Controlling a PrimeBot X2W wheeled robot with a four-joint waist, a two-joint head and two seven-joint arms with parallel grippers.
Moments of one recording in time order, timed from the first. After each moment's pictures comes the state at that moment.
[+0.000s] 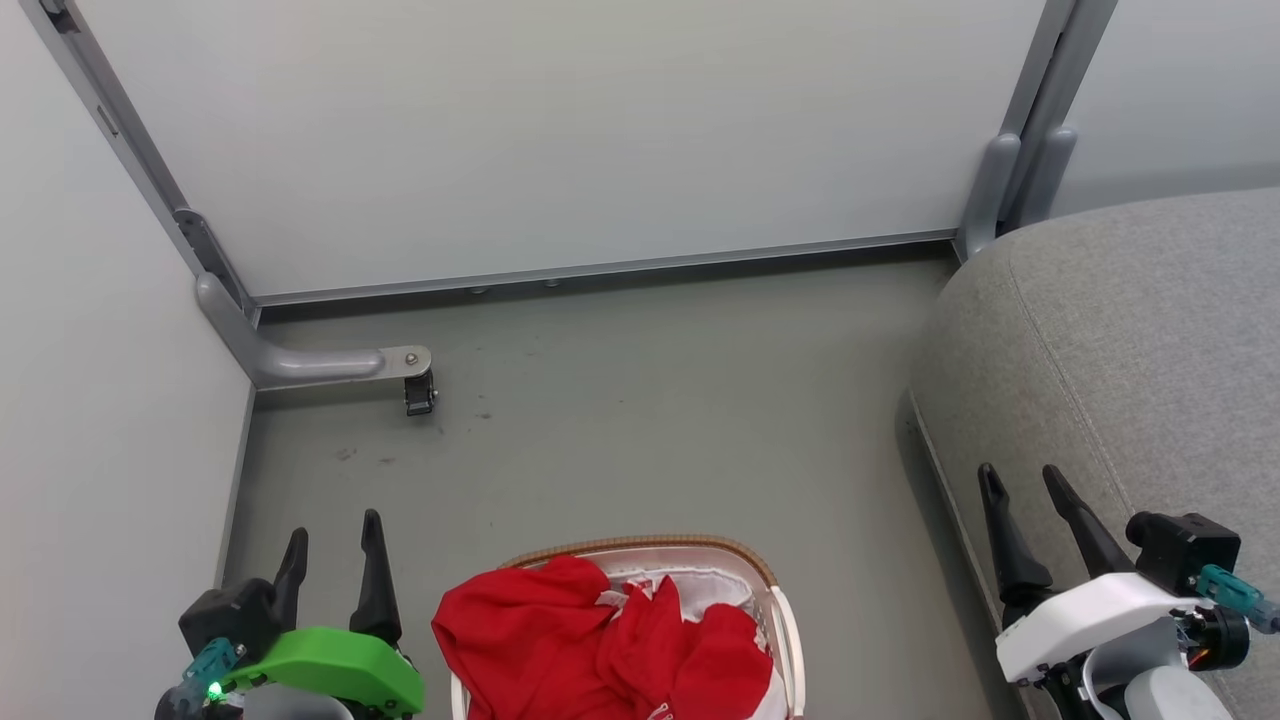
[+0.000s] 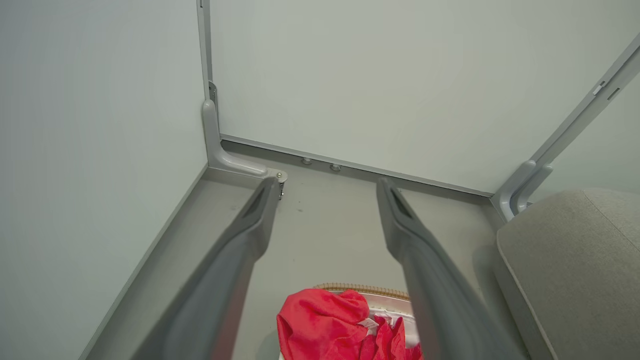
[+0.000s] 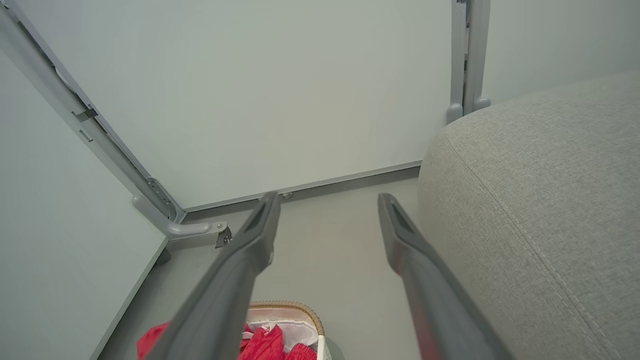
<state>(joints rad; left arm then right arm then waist) -0.05 0.05 -0.05 0.35 -0.38 -0.04 -0.18 -0.07 -0.12 0.04 0.25 0.43 0.13 -0.18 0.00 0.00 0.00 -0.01</state>
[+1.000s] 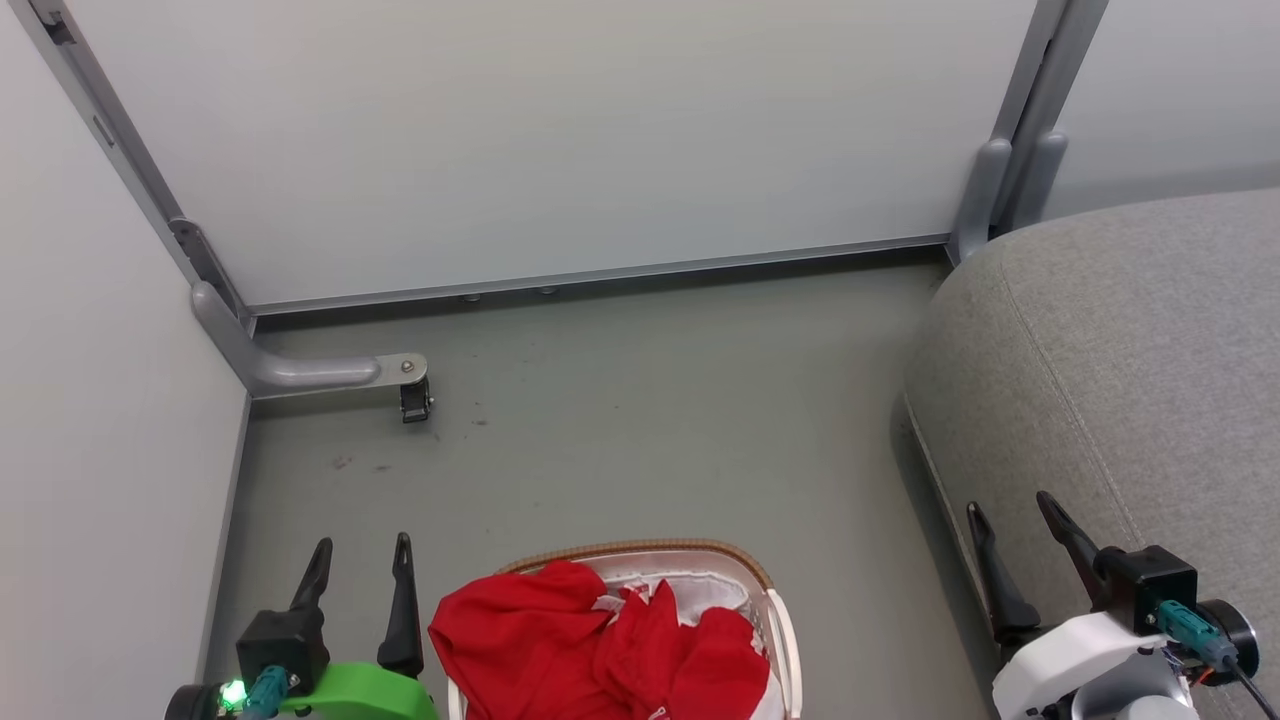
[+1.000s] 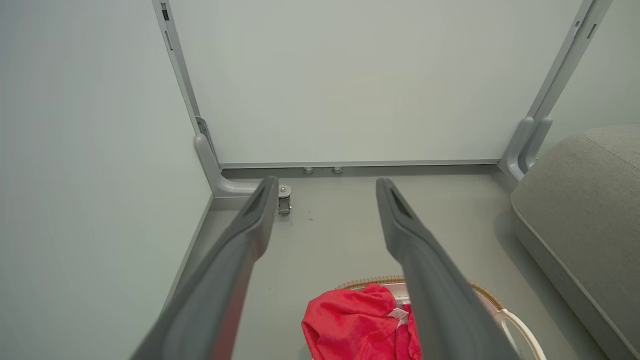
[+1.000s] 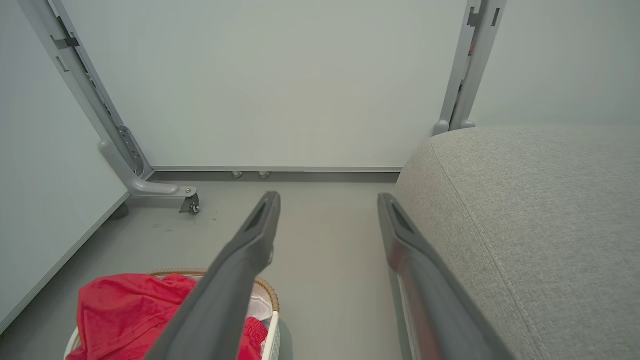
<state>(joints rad) -0.01 0.05 -0.07 0.34 -0.16 -0.06 -0.24 -0.03 -0.12 0.03 0.28 0.18 0.13 -0.24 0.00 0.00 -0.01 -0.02</state>
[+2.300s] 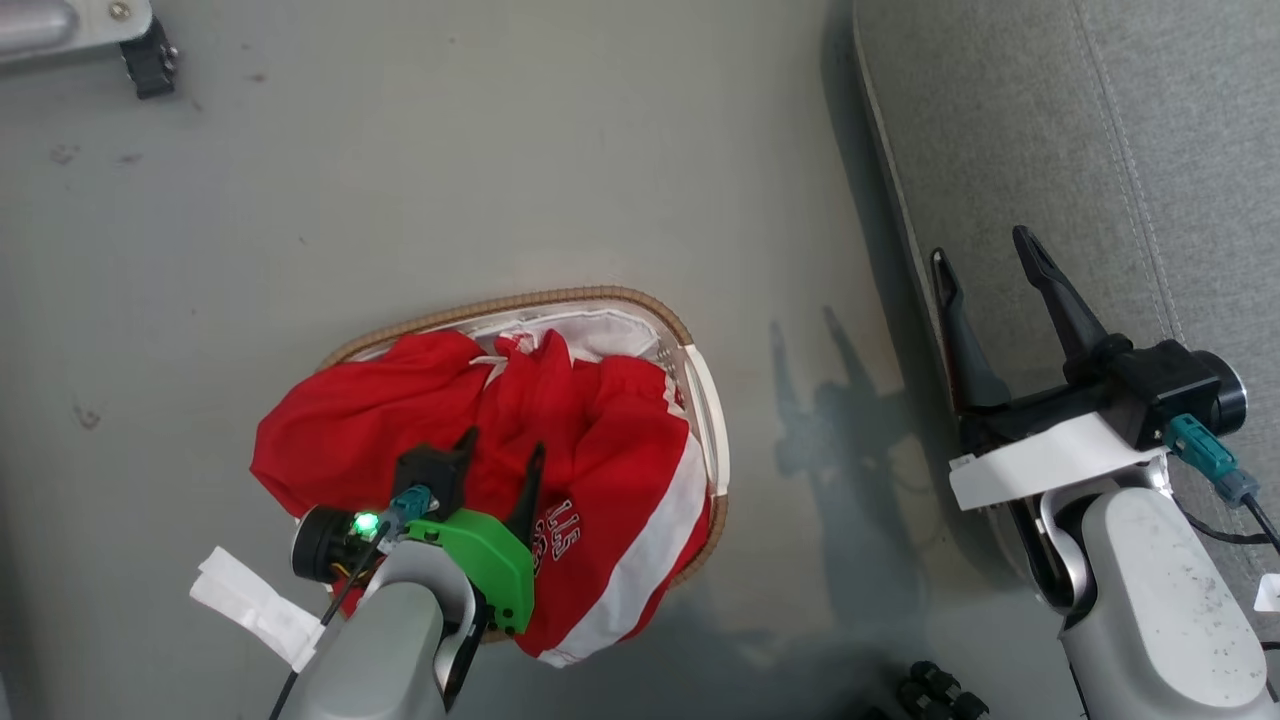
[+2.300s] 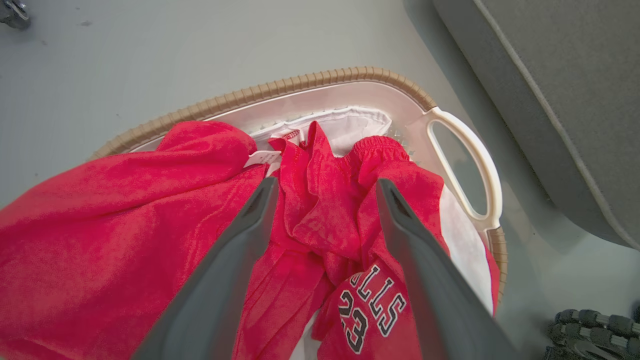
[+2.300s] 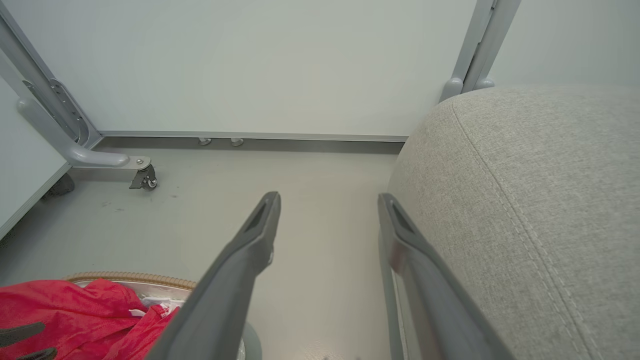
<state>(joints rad) -0.49 0.05 -0.46 0.89 -0.31 -0.13 -0.26 -0.32 -0.10 0.08 0.12 0.15 0.13 -0.26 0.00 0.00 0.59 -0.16</state>
